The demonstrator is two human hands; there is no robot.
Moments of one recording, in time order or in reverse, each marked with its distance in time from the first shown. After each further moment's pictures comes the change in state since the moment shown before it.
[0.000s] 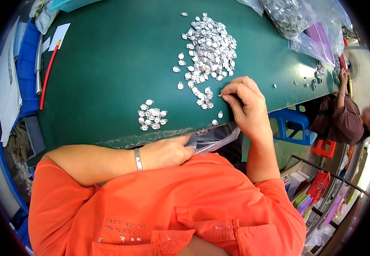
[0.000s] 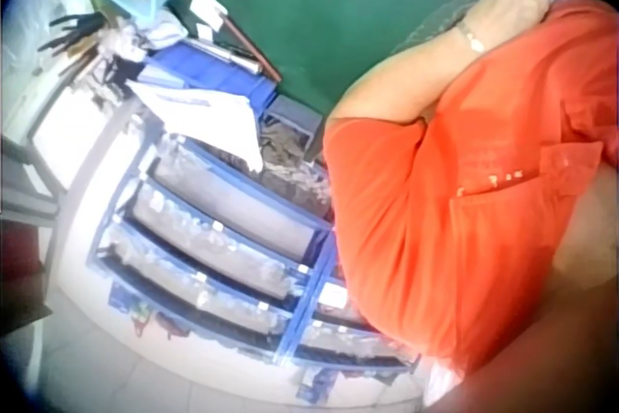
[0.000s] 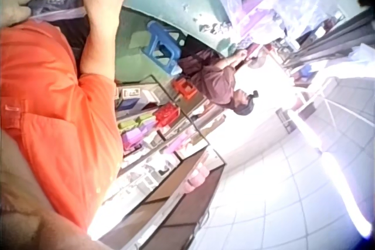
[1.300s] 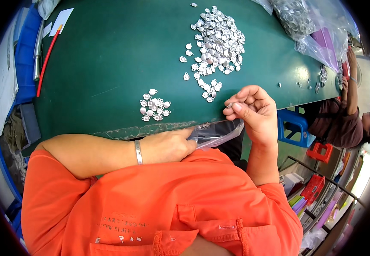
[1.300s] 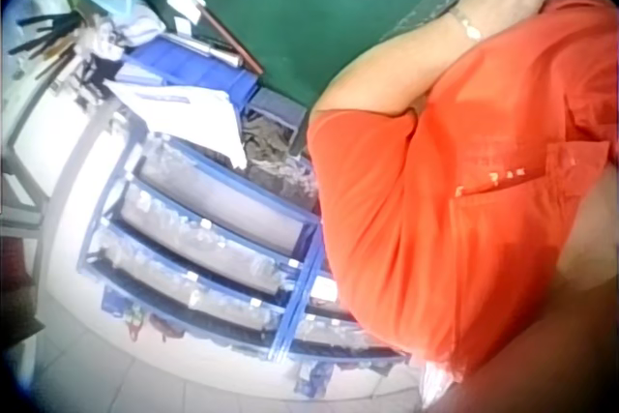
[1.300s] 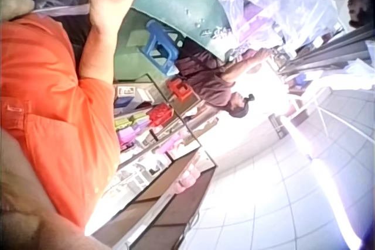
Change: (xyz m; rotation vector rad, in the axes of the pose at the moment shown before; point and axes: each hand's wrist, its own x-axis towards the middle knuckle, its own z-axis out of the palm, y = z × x) left_hand -0.001 0.001 0.002 0.025 0.166 0.084; right_hand -0.021 -0.013 -0.006 1.106 -0.041 0.609
